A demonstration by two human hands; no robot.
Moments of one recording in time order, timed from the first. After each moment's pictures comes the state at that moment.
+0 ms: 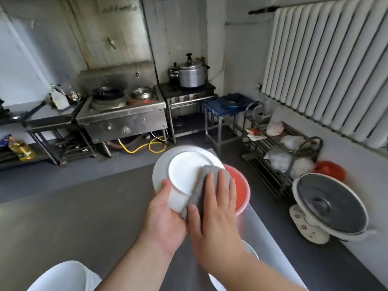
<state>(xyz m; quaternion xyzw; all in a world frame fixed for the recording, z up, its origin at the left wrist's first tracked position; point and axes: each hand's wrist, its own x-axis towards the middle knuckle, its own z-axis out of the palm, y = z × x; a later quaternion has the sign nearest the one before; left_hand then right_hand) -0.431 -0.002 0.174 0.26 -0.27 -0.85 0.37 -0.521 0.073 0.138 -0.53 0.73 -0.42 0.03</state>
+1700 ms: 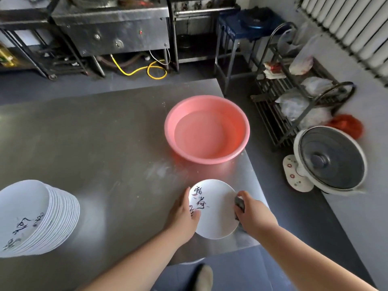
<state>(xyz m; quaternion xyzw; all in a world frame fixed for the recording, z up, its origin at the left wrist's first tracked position) -0.468 0.053 -0.149 0.58 -0.67 -0.46 0.03 -0.696 0.139 -0.099 -0.44 0.84 -0.07 0.31</state>
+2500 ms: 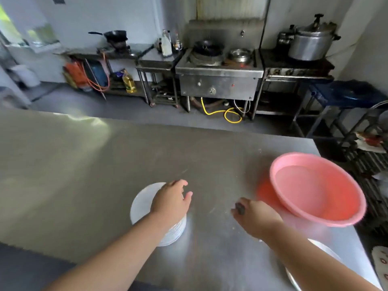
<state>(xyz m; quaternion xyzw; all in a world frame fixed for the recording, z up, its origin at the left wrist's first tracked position) -0.157 -0.068 0.022 0.69 -0.69 -0.18 0.14 -0.428 -0.039 0.012 -0.71 0.68 0.00 0.20</state>
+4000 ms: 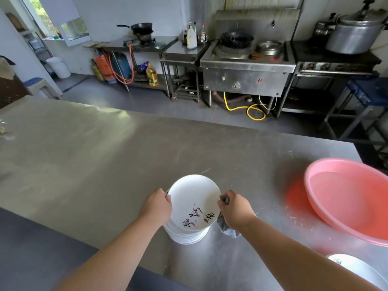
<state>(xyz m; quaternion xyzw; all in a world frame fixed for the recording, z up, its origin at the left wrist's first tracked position) -0.044 -0.069 -0.011 0.82 -0.53 -0.20 0.09 -0.301 -0.082 -0.026 -0.61 0.68 -0.15 0.37</state>
